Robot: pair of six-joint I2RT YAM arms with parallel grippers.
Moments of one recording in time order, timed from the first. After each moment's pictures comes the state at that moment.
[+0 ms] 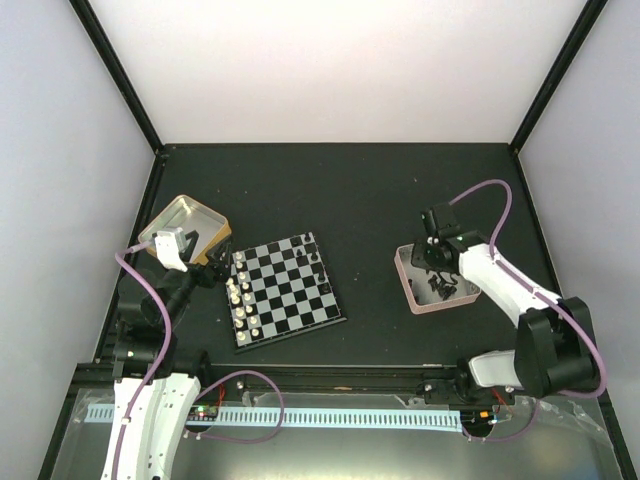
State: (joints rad) left arm -0.04 0.31 0.58 -0.33 0.31 -0.35; right arm 0.31 1.36 0.82 -0.62 0.11 0.50
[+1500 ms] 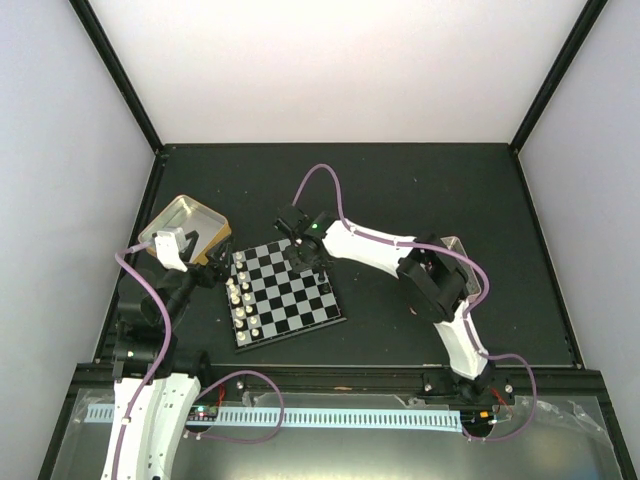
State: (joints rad) left arm -0.04 0.31 0.58 -0.33 0.31 -0.35; right arm 0.94 2.11 1.67 -0.79 0.11 0.51
